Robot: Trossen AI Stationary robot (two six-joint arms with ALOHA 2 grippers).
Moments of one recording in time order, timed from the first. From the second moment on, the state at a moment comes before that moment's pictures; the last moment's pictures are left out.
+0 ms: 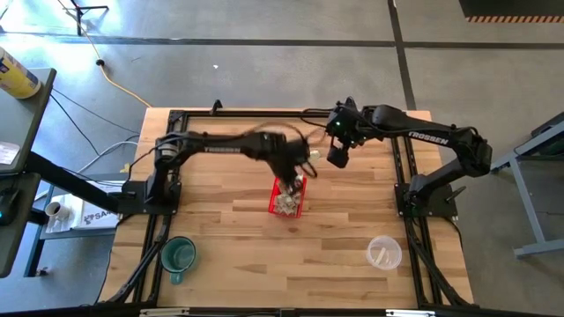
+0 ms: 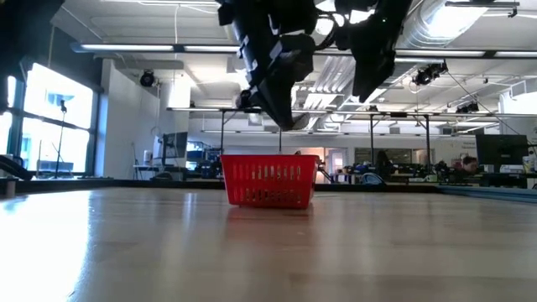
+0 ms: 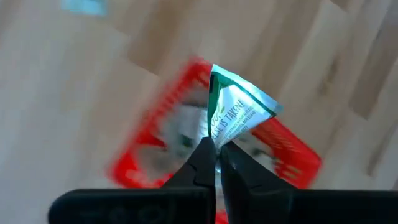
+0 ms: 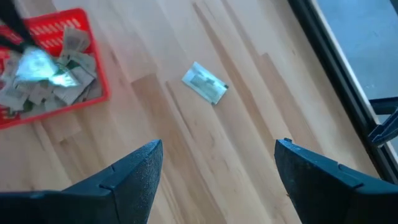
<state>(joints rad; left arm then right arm) 0.14 2.00 1.74 -0.92 0.10 -0.35 -0.37 1.44 1.33 -1.02 0.10 0.10</state>
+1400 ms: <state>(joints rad) 0.15 1.40 1.46 -1.11 -0.21 -0.49 -0.44 1.90 1.33 -0.63 0.00 -0.52</state>
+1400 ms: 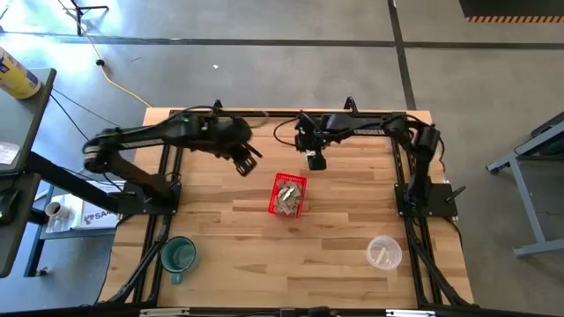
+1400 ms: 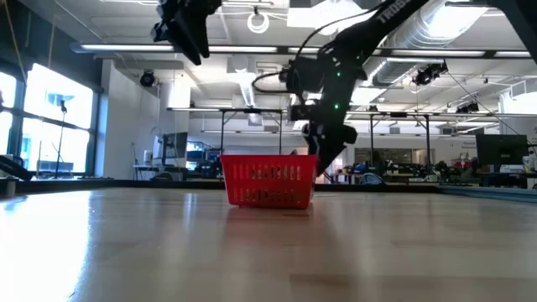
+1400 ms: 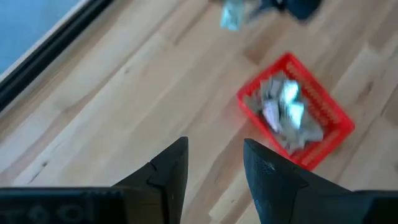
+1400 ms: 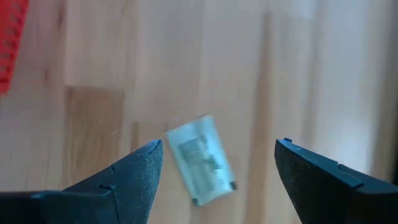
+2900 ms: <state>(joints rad) 0.30 1.26 1.33 -0.97 -0.17 -0.45 -0.49 2.02 1.32 -0.84 -0.10 -0.23</state>
